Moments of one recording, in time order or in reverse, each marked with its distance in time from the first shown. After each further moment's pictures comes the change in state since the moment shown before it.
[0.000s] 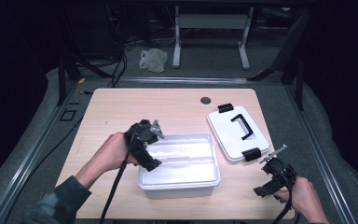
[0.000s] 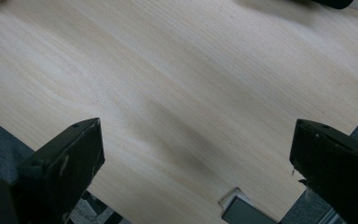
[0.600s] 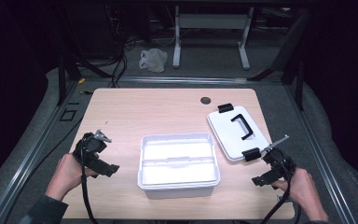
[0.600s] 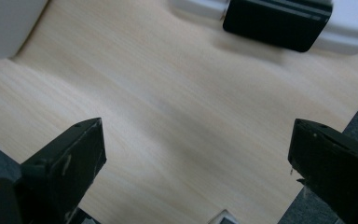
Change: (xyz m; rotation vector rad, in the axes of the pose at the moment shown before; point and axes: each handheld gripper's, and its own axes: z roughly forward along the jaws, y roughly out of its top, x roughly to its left) left arm 0.036 -0.135 0.009 0.018 0.096 -0.433; right arm -0.010 0.021 -0.012 -0.050 0.007 0.039
